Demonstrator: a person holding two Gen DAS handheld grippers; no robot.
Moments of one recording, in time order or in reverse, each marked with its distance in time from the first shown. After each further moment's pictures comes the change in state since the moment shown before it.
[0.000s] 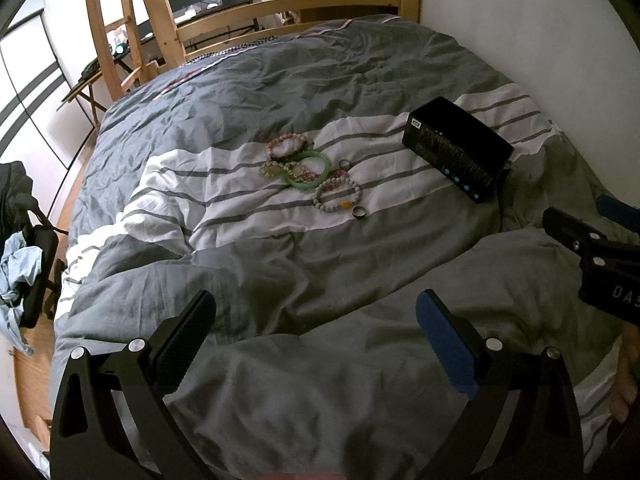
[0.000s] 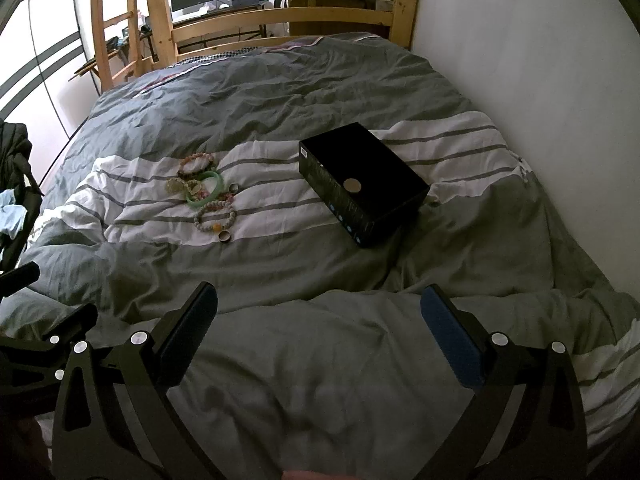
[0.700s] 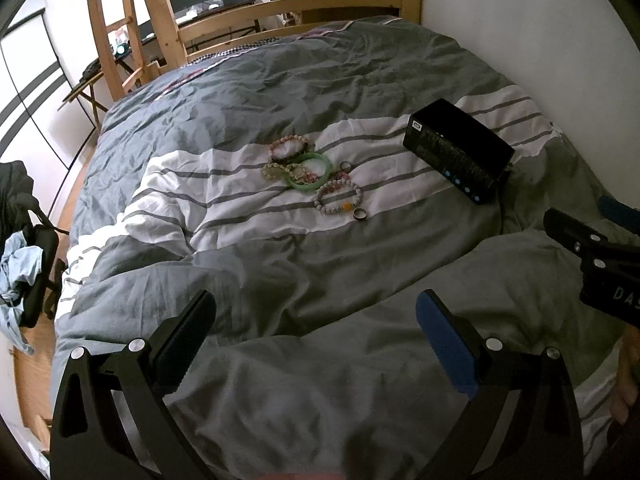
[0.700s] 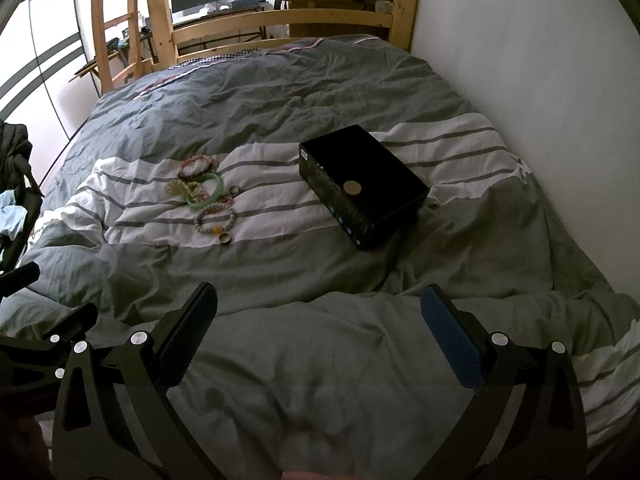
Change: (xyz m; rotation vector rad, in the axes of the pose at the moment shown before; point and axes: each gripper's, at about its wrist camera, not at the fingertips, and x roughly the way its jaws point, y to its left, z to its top) left arm -0.002 0.002 0.000 -0.002 -0.003 0.000; right arm -0.002 -0.002 0.002 -0.002 -0.004 -0.001
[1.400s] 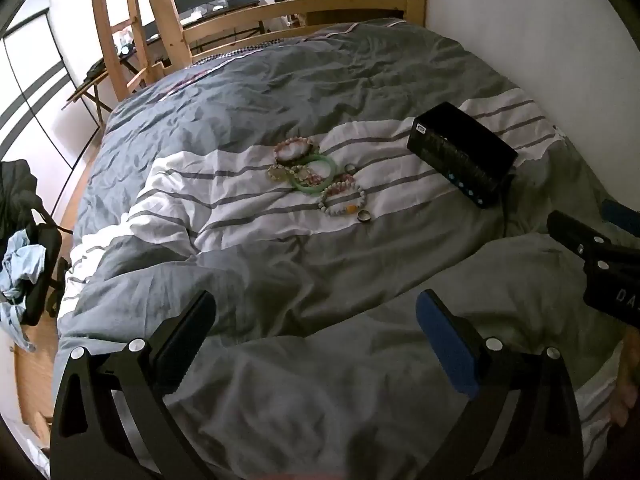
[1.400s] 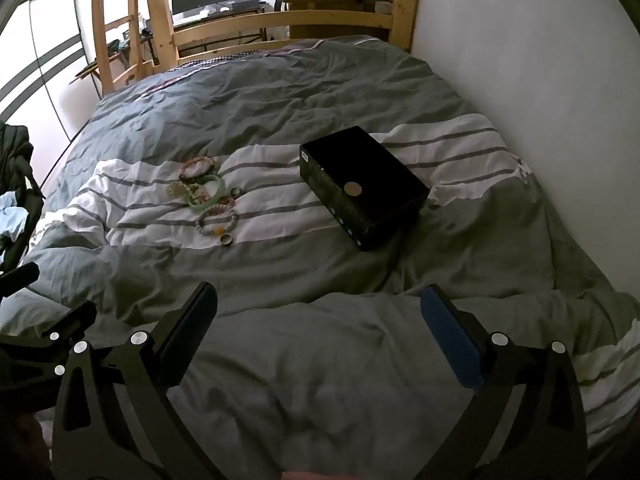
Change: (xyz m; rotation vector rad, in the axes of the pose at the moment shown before) left arm -0.004 0.004 0.000 -0.006 -0.007 0.007; right arm 0.000 0.002 0.000 -0.001 -0.003 -0.003
